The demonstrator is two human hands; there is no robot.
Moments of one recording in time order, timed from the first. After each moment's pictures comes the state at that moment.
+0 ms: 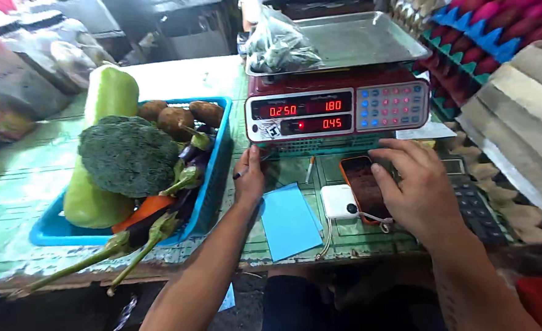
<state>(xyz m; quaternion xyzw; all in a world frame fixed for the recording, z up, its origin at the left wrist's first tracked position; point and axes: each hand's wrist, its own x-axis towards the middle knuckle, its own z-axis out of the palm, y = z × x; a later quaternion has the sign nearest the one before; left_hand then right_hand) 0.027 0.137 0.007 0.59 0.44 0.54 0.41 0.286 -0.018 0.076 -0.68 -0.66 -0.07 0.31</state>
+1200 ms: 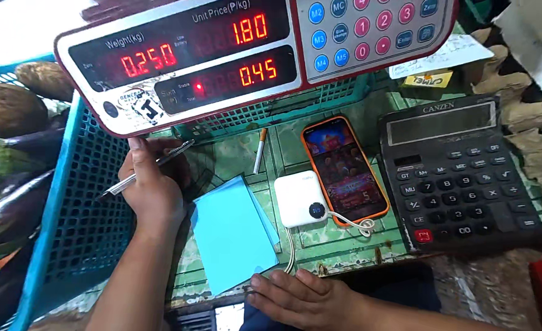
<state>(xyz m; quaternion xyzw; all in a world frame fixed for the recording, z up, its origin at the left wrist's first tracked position) 0.026 0.139 0.009 0.60 0.47 0.50 0.41 0.212 -0.108 -0.072 -0.42 -0.87 -0.08 0.24</state>
